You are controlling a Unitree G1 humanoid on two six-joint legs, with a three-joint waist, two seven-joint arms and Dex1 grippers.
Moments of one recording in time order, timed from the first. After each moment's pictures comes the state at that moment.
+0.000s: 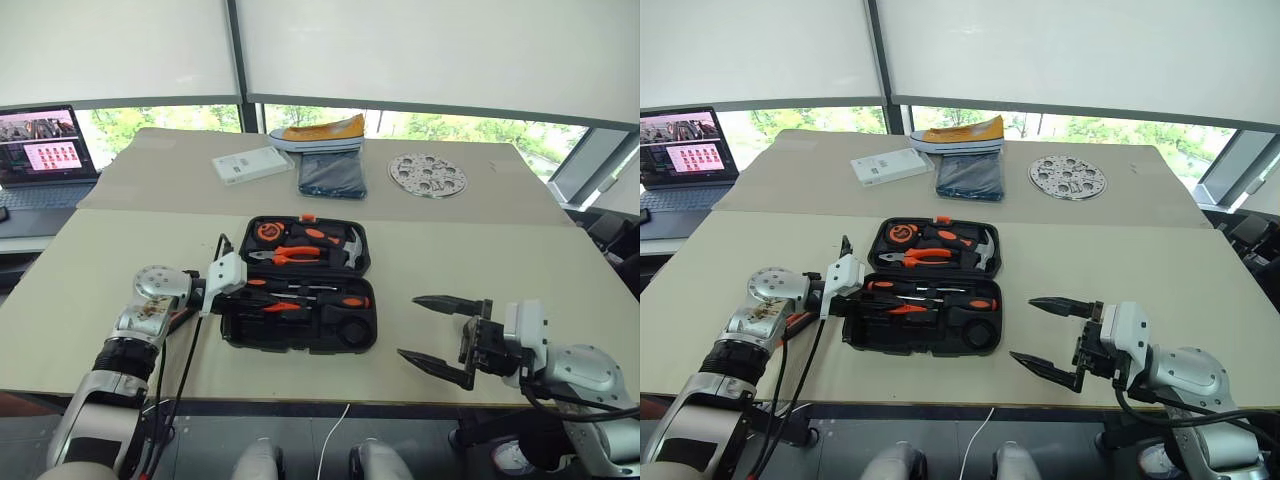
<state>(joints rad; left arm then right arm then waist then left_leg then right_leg) -0.60 0.60 -0.12 0.52 -0.15 -0.09 -1.39 0.09 -0.69 -0.15 -0.40 0.55 0.05 1.04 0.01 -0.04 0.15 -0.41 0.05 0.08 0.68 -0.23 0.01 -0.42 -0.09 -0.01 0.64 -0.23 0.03</state>
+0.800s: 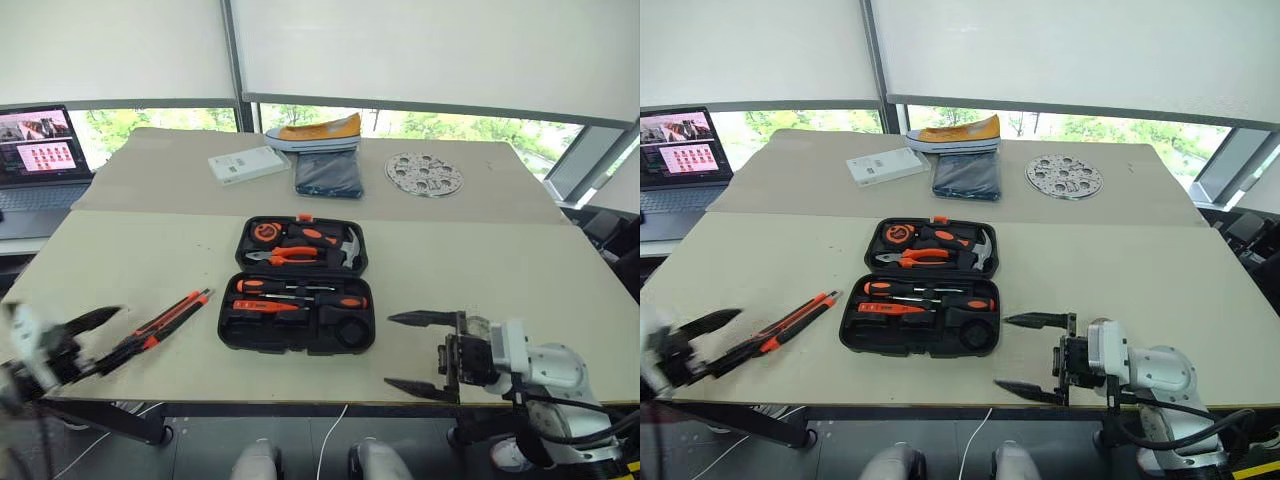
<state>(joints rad) 0.26 0.79 0.72 0.25 -0.51 0.11 -1.14 0.03 -0.62 -0.01 -0.27 0.53 -0.15 1.33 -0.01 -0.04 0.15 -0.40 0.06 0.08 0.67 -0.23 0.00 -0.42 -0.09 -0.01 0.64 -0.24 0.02</state>
